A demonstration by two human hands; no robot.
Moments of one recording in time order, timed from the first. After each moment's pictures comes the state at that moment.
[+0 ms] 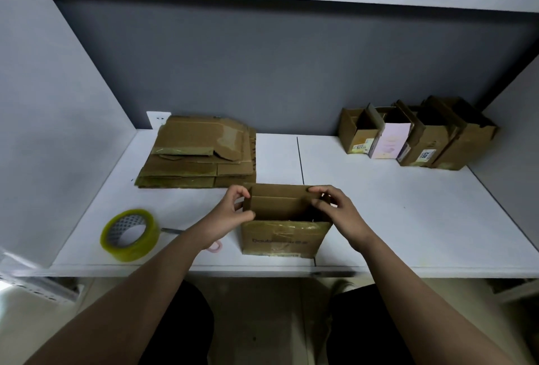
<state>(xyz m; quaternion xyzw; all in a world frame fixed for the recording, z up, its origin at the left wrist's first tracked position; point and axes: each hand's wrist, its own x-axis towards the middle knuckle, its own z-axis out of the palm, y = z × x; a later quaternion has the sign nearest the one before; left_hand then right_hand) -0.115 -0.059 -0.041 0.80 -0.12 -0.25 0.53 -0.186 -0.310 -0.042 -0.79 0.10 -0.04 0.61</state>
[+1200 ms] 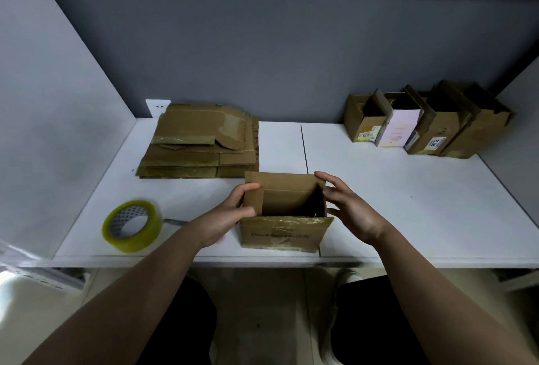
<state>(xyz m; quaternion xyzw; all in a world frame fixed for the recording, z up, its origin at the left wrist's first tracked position) -0.126 -0.056 -0.035 0.74 -0.10 -0.36 0.55 -0.183 -0.324 -0.050 -0.70 0.10 0.09 0.70</state>
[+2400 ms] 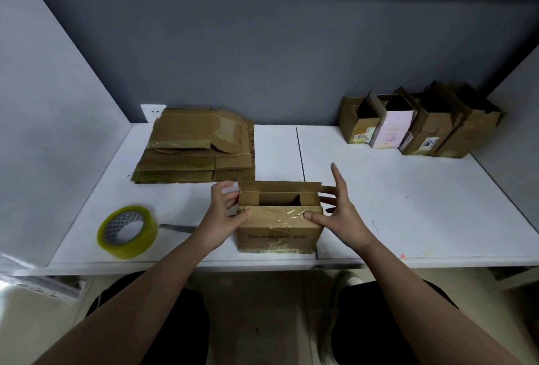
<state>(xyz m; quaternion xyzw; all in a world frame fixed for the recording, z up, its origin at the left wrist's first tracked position) -0.130 -0.055 -0.052 0.79 -0.10 -0.17 0.57 -0.197 -0.305 -0.057 -0.82 0.08 -0.04 0.56</state>
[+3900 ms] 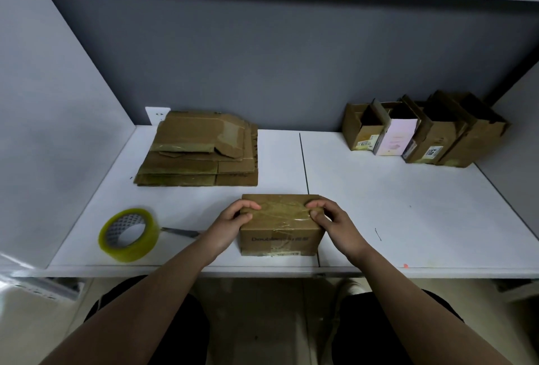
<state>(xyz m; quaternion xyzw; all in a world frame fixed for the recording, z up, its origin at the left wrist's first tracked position) -0.122 -0.062 -0.066 0.79 -0.09 -0.23 0.57 -0.187 -0.301 -0.080 -0.78 0.09 -0.03 0.62</state>
